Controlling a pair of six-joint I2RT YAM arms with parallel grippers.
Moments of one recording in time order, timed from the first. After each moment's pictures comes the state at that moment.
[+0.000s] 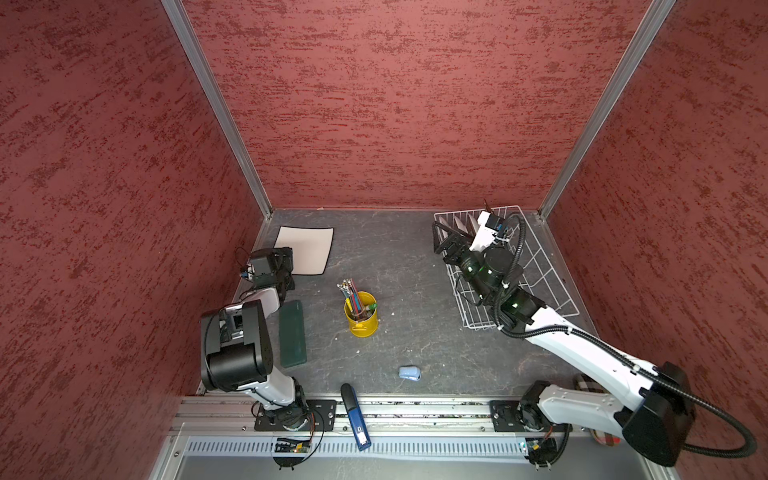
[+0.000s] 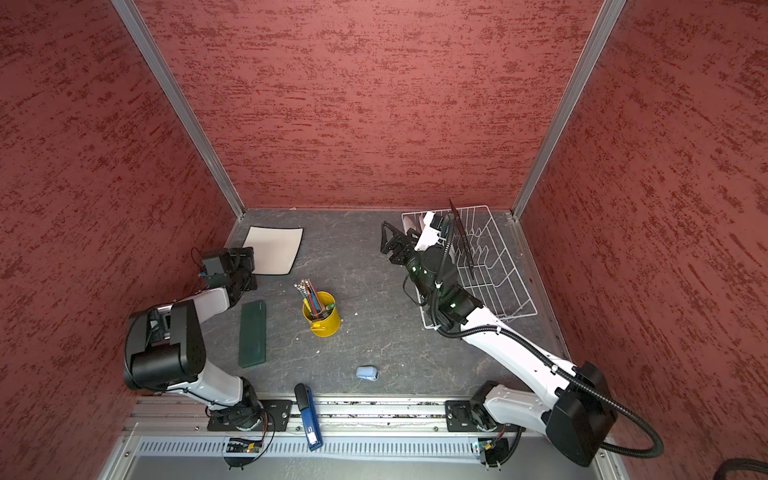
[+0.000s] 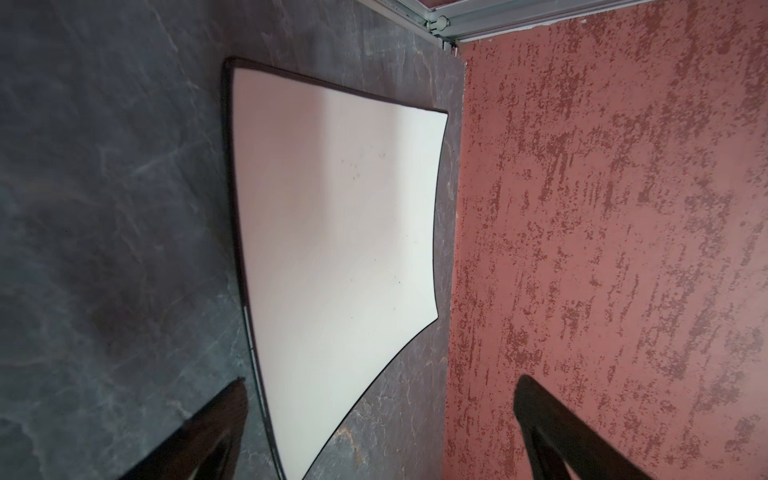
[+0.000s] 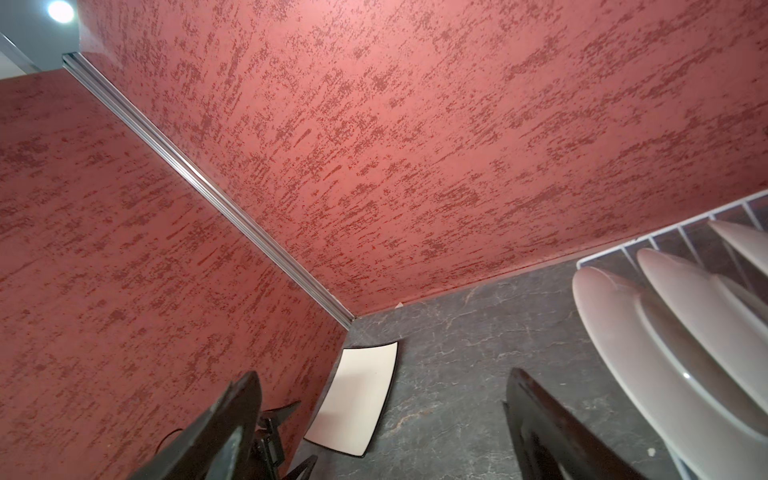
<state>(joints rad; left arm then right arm) 0.28 1.56 0.72 0.27 0.14 -1.37 0.70 1.18 0.92 0.28 0.30 0.68</state>
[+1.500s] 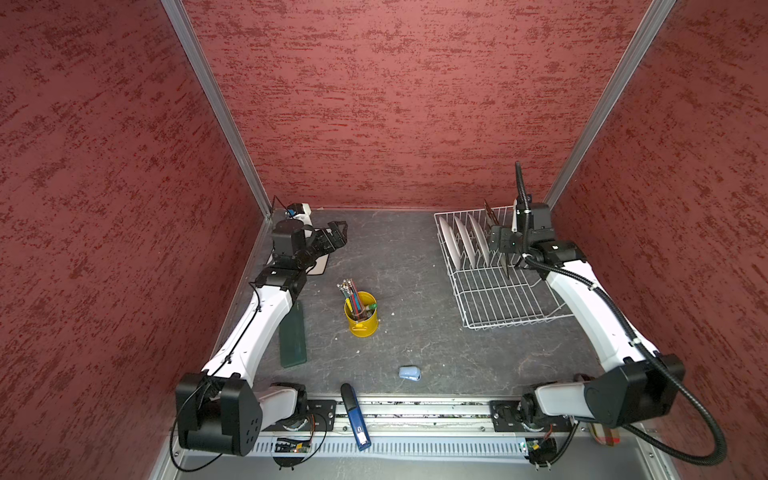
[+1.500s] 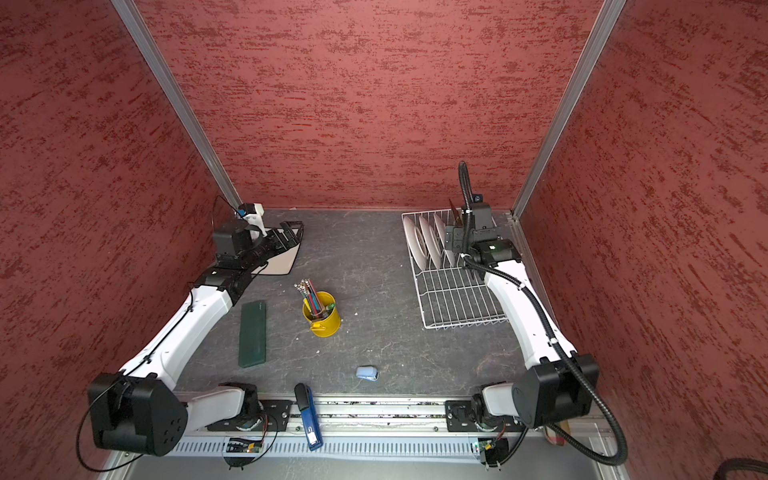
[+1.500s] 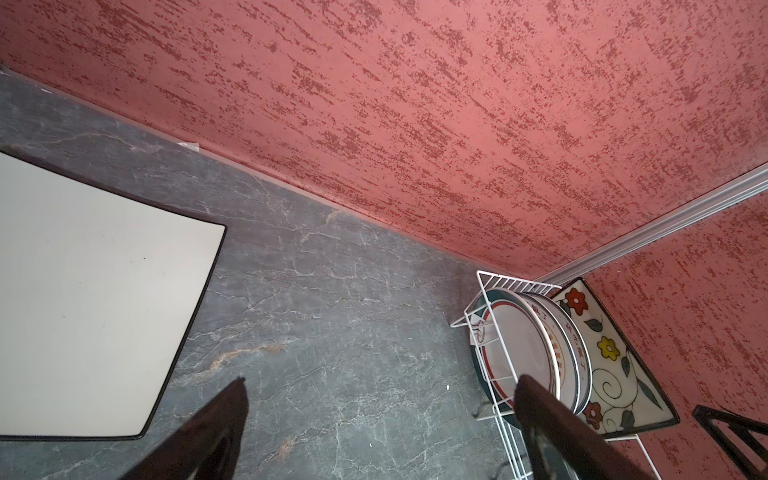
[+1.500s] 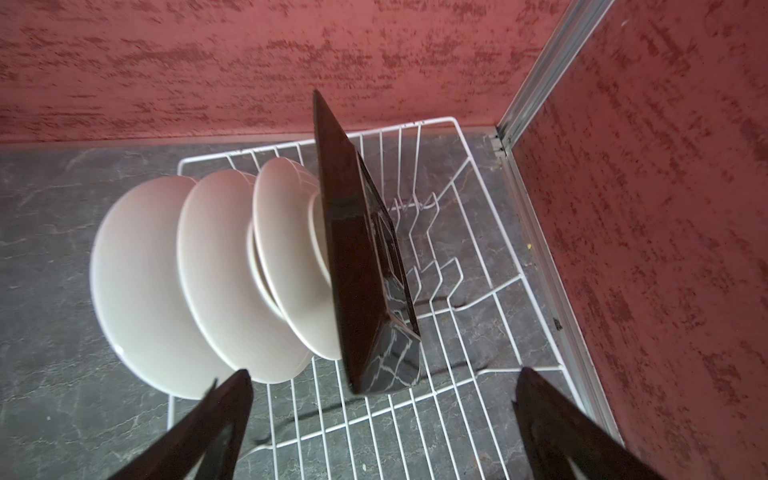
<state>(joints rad) -0.10 1.22 1.00 -0.11 0.22 -0.55 0.16 1.39 1.35 -0.66 0.27 0.14</state>
